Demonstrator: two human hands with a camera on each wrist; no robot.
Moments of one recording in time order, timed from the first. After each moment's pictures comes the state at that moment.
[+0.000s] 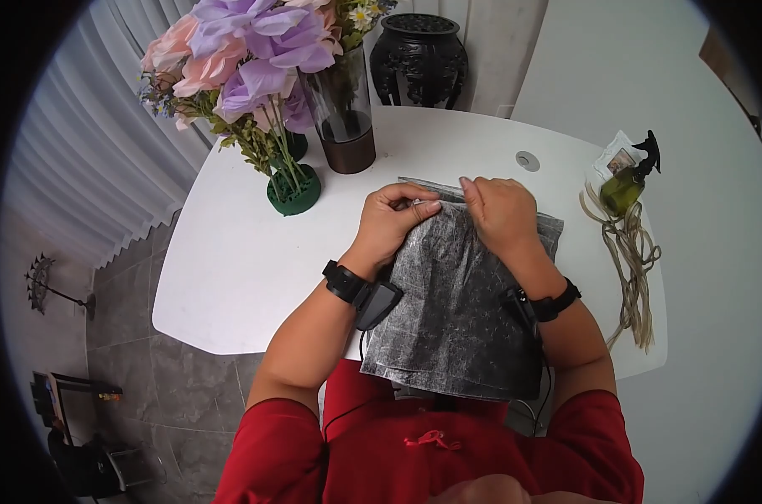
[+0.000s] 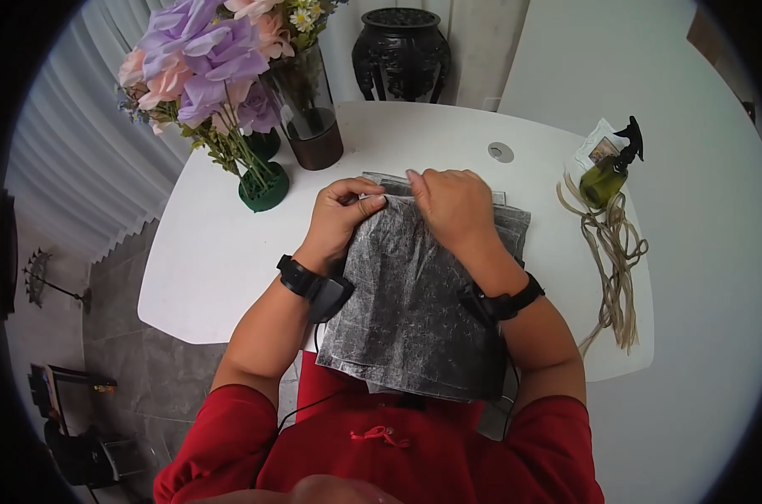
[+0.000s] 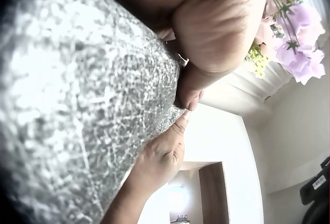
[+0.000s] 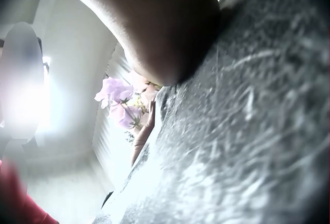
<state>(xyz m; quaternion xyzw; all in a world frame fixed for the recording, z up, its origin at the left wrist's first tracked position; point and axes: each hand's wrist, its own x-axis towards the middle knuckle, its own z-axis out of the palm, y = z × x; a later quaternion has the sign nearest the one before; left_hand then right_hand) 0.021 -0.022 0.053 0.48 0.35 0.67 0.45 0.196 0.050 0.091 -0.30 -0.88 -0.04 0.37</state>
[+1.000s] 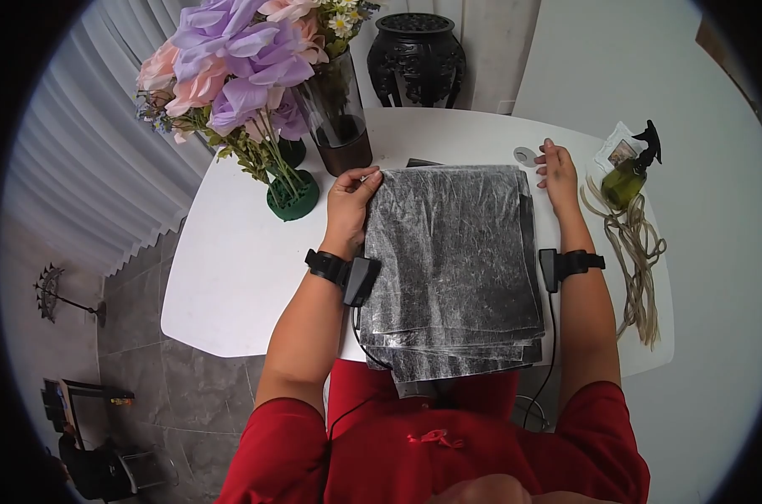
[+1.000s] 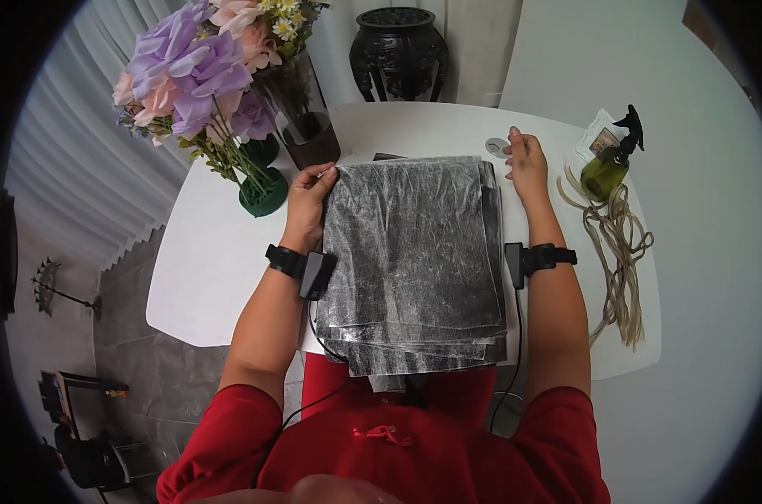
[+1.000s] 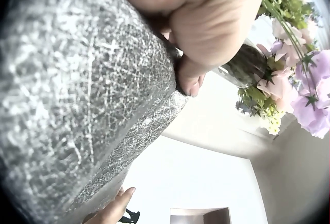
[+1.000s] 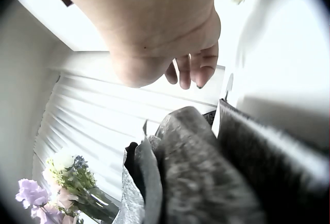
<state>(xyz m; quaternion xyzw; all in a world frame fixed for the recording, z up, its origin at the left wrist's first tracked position) -0.030 0.005 0.023 0.32 0.42 0.74 0.42 0.277 0.185 0.041 -0.51 -0.61 0.37 0.48</state>
